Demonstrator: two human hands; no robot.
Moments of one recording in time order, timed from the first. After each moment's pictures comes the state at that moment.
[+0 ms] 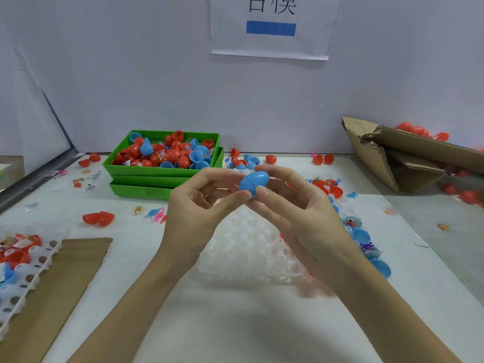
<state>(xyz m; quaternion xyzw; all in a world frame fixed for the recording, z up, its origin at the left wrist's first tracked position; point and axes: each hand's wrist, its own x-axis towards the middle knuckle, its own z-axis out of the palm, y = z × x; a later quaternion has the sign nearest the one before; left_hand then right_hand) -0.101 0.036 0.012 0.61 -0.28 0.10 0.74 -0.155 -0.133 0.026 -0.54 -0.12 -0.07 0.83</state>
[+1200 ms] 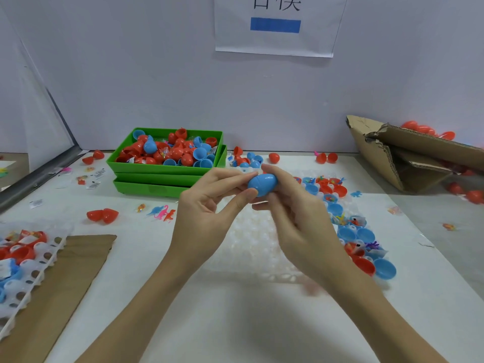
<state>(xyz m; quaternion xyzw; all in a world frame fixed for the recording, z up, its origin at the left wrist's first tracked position) -0.104 0.030 0.009 0.65 -0.31 0.15 0.68 -0.158 -0.123 0.015 -0.82 -0.13 -0.25 0.50</state>
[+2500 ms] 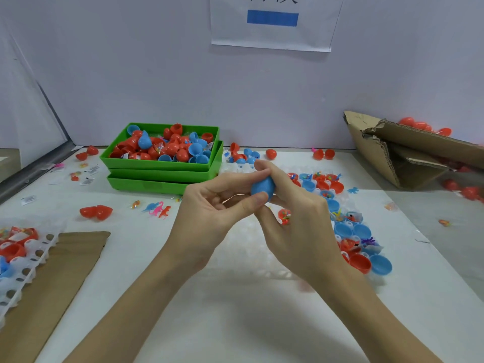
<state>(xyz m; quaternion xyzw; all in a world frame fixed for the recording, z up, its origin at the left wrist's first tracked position) -0.116 0.025 0.017 0.58 -0.28 -0.01 0.76 -0.155 -0.123 0.009 -0.84 -0.15 -0.36 0.37</state>
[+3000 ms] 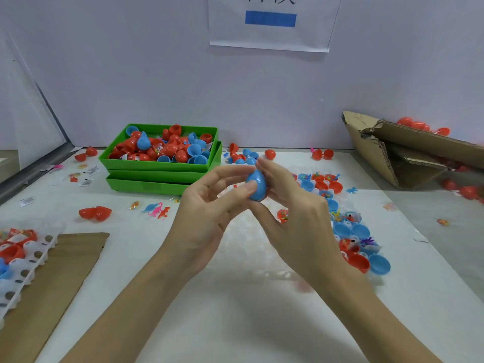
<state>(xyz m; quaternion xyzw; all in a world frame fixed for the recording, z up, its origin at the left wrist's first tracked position) -0.110 0.026 0.015 0.53 -0.20 -0.08 0.82 -0.153 -0.125 0.007 -0.84 -0.16 -0.38 0.36</state>
